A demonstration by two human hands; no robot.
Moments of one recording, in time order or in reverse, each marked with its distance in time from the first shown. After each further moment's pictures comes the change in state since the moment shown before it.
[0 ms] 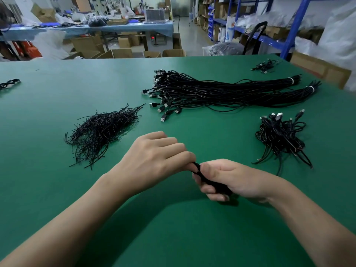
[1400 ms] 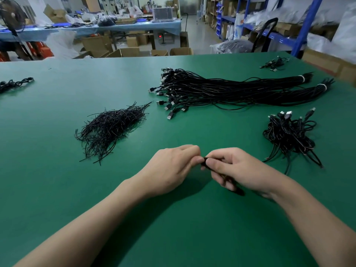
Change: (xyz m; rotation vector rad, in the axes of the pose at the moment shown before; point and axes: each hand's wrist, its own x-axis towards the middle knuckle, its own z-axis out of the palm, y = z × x) left_hand -0.007 0.020 0.034 -0.449 -0.411 -0.567; right_hand 0.003 0.004 -0.008 -0.180 0.276 -0.089
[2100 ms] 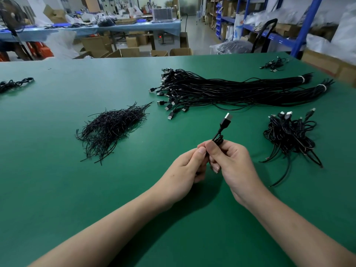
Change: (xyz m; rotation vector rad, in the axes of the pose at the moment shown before) left_hand -0.001 0.033 0.024 -1.126 0.094 -0.283; right_hand 0.021 0.005 0.043 0.354 0.556 -0.244
